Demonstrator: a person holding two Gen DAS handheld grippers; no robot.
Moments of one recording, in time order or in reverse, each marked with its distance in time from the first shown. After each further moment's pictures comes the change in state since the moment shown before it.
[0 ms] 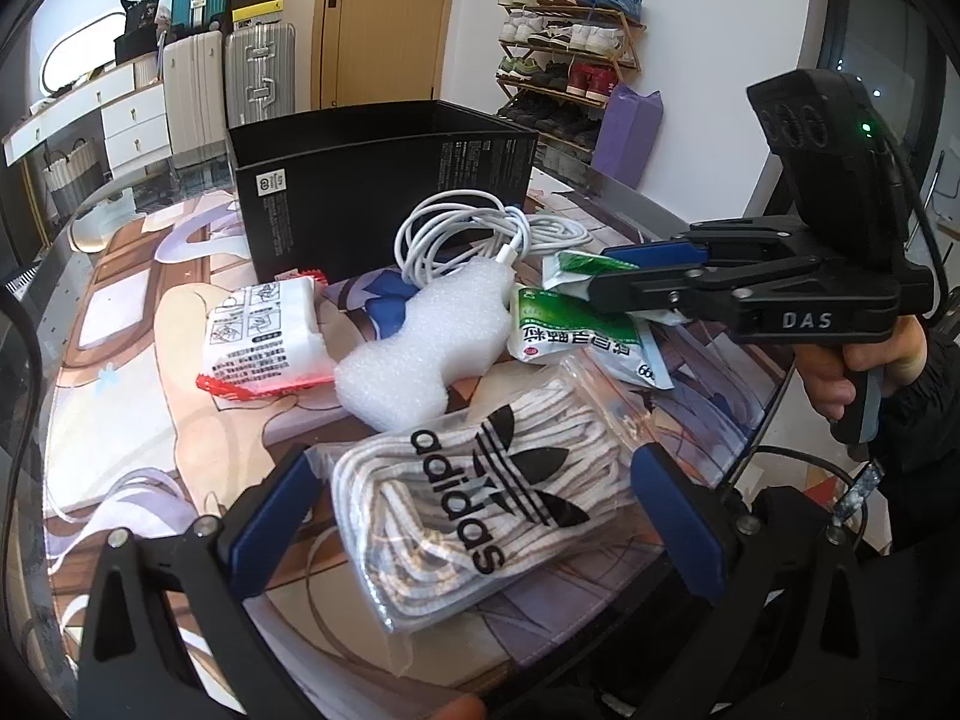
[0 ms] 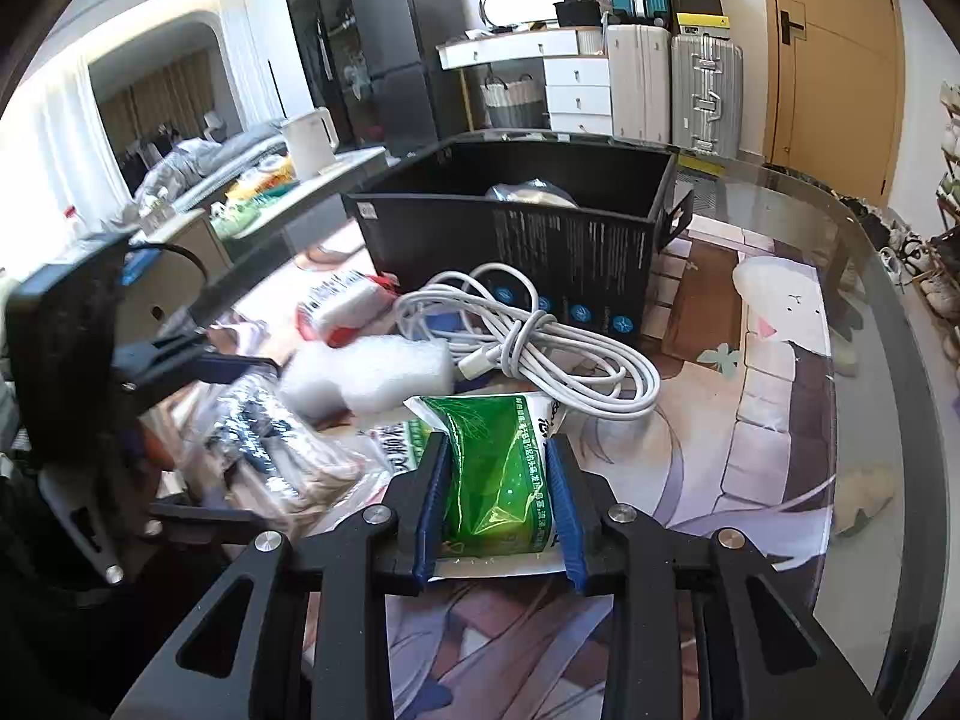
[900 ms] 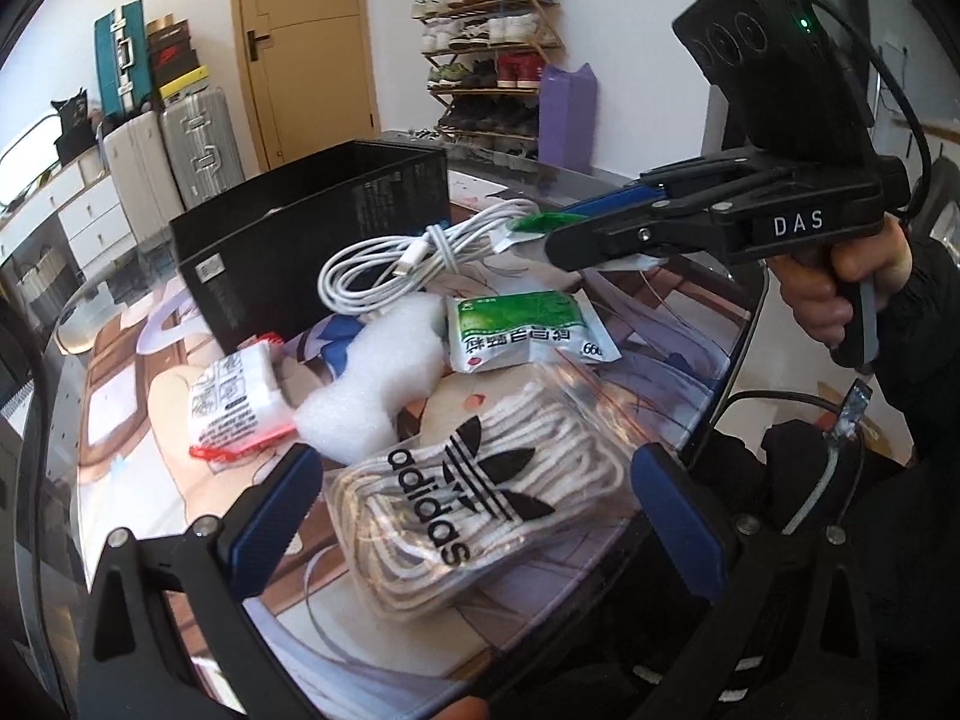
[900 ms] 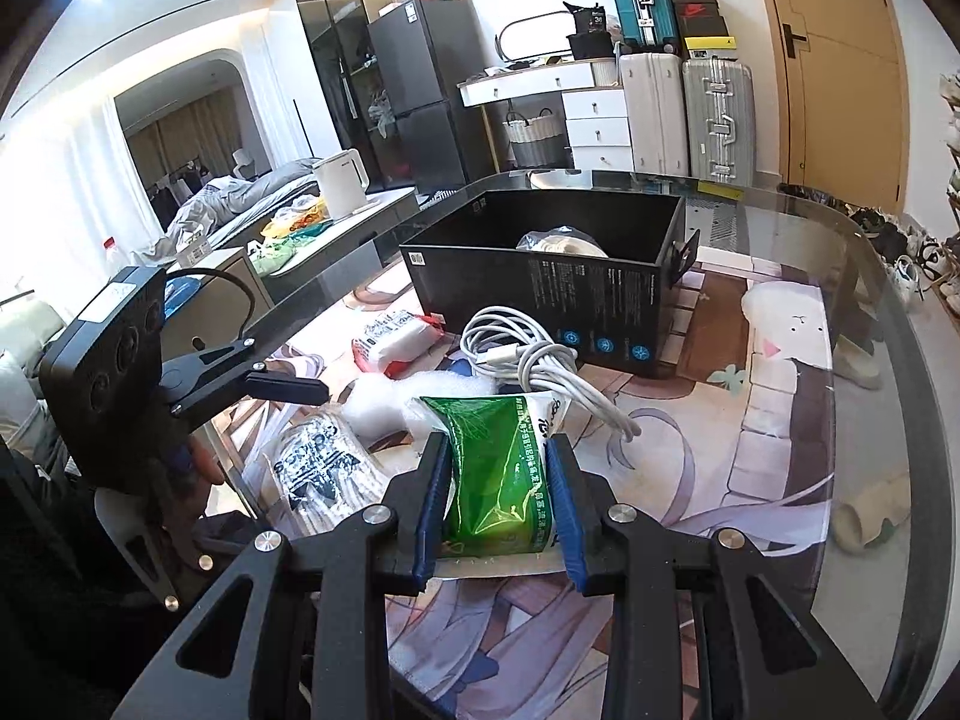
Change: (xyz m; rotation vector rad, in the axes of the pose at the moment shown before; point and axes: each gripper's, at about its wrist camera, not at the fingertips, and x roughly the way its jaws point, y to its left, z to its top) left arm -0.012 -0.031 0.000 0.255 -0.017 0.005; right arm -0.033 0.002 -0.007 0.015 -0.086 0.081
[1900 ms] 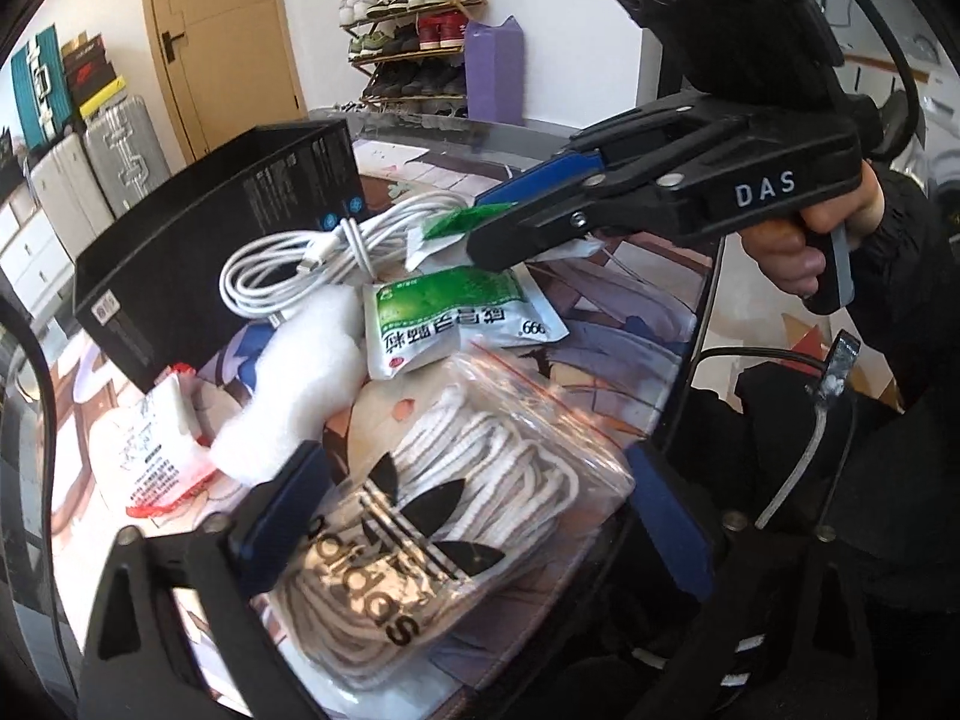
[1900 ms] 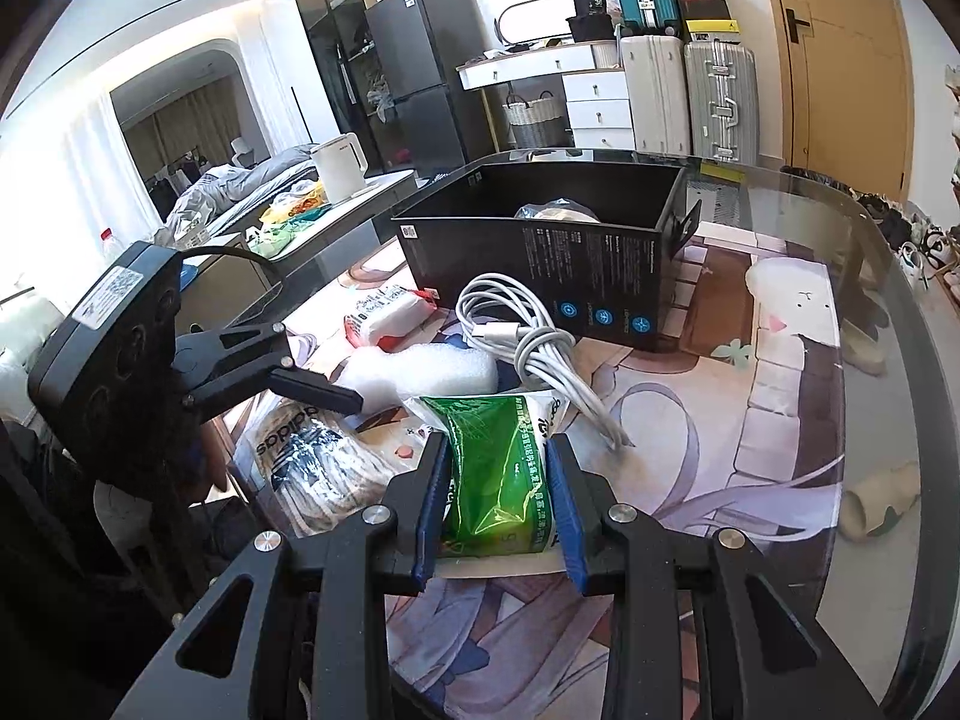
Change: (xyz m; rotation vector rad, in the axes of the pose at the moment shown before) left arm 0.021 -0.012 0.016 0.121 0.109 -0.126; right arm 0.008 -0.004 -0.004 0.006 0.044 0.005
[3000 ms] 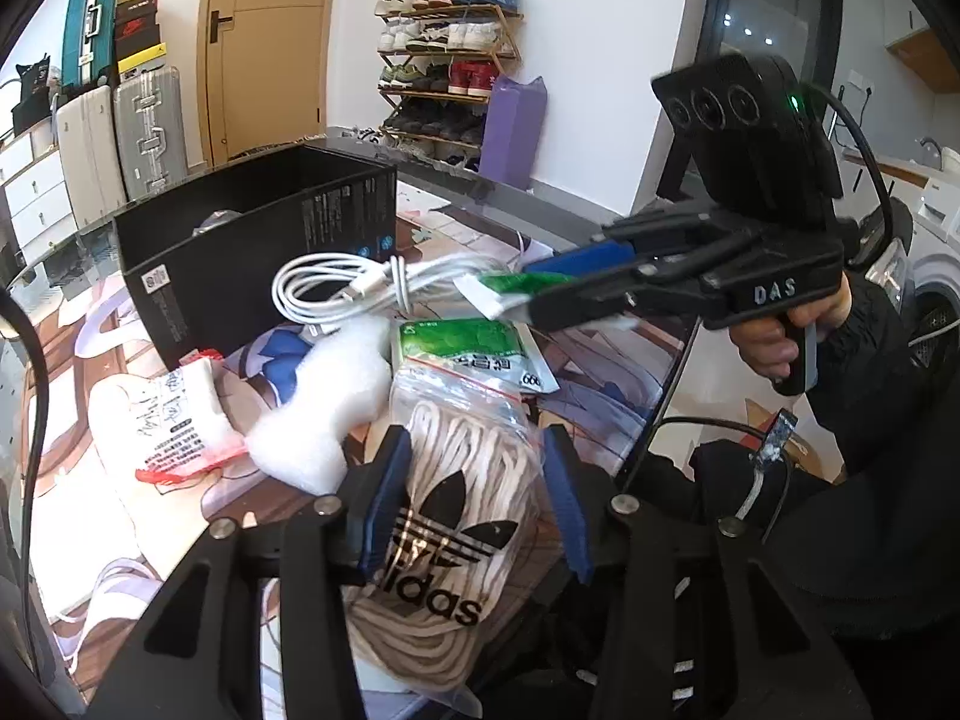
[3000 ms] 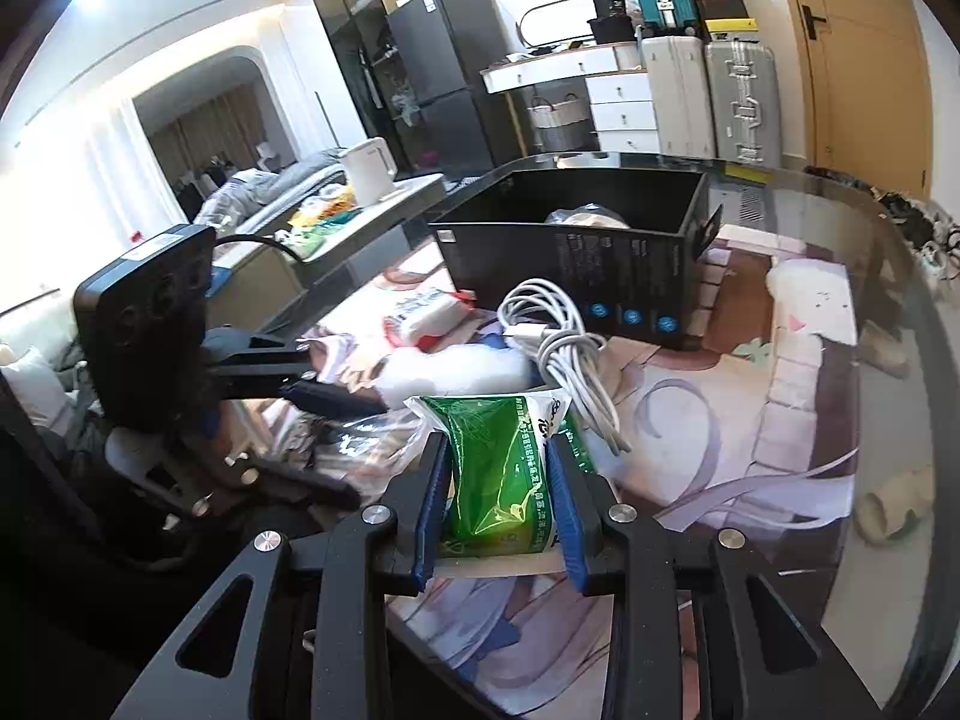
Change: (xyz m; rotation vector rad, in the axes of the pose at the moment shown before) left arm -0.041 0.021 -0.014 -0.165 -0.139 -0.078; right arm -0.014 0.004 -0.004 0.000 -0.008 0.093
